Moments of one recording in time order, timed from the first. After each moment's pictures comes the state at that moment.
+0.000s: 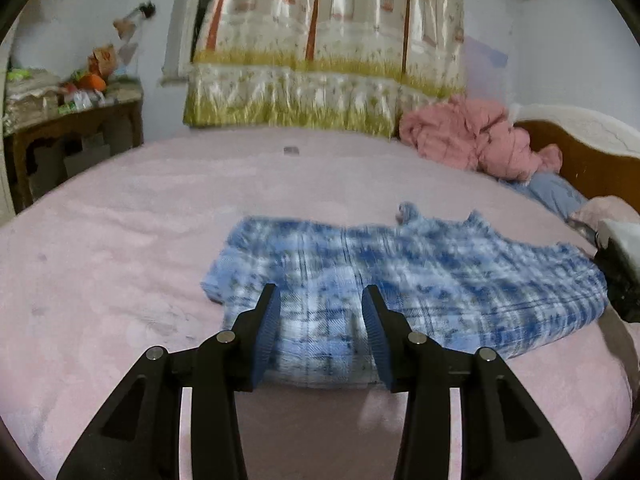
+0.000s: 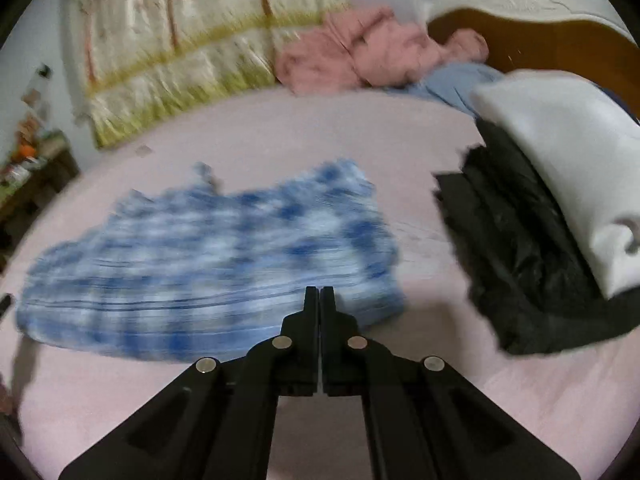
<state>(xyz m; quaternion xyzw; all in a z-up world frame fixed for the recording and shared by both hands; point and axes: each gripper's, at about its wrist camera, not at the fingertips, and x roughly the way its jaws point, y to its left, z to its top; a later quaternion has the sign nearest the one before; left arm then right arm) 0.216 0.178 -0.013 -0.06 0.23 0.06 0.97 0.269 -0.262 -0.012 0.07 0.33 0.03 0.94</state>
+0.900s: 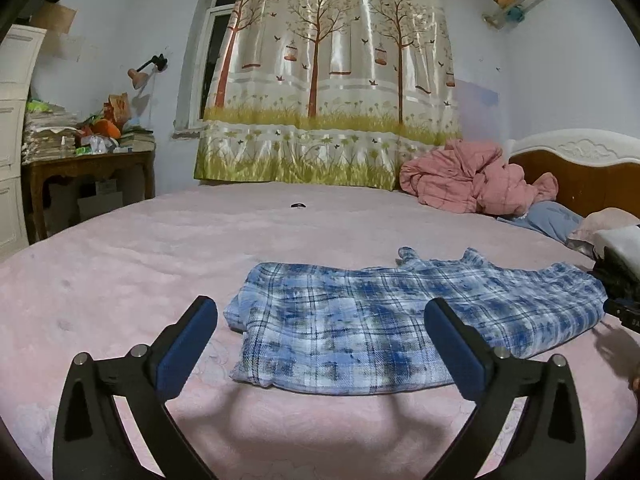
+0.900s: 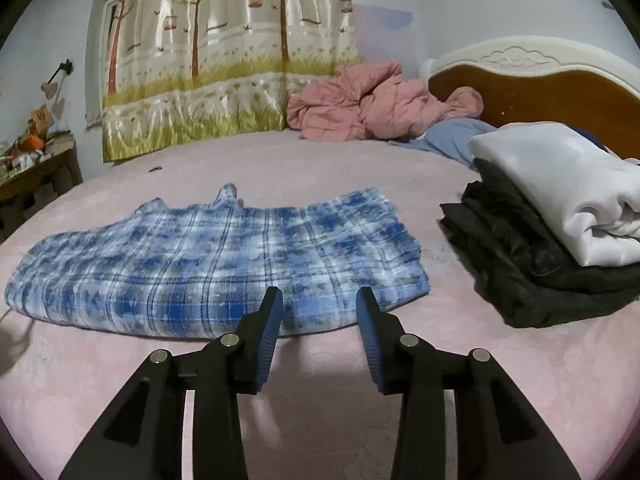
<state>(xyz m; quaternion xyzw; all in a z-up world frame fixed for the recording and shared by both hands) 0.181 0.174 -0.010 -0.04 0.13 0.08 0.99 0.228 -0.219 -0.013 0.01 0.26 -0.01 0.97</state>
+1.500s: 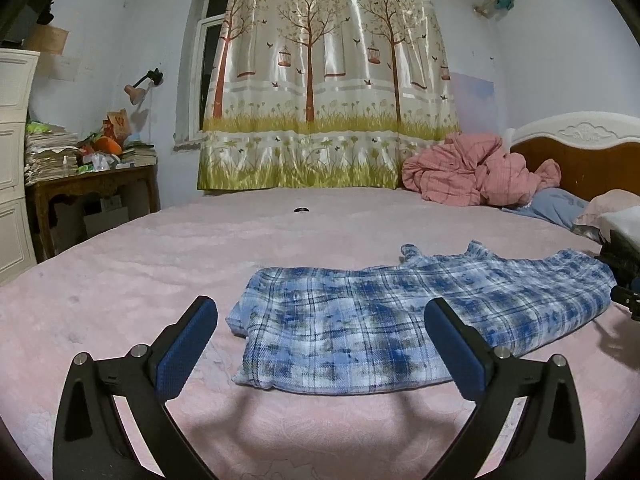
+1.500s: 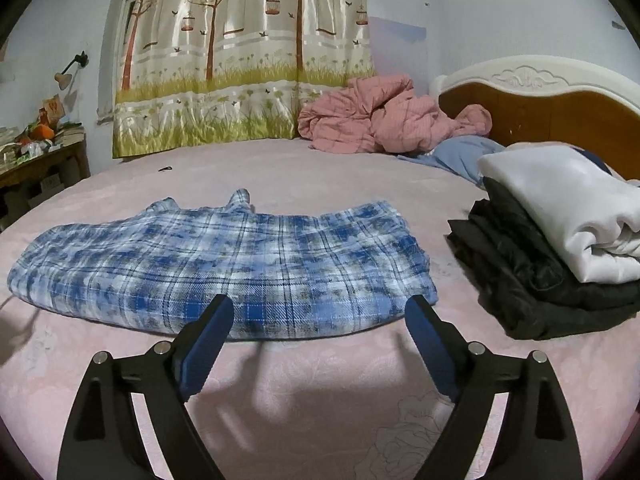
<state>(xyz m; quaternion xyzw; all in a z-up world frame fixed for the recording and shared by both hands) 0.180 0.161 -0.010 -0.01 0.13 0.08 0.99 0.228 -0.207 -0.013 -0.01 0.24 0.01 0.97</state>
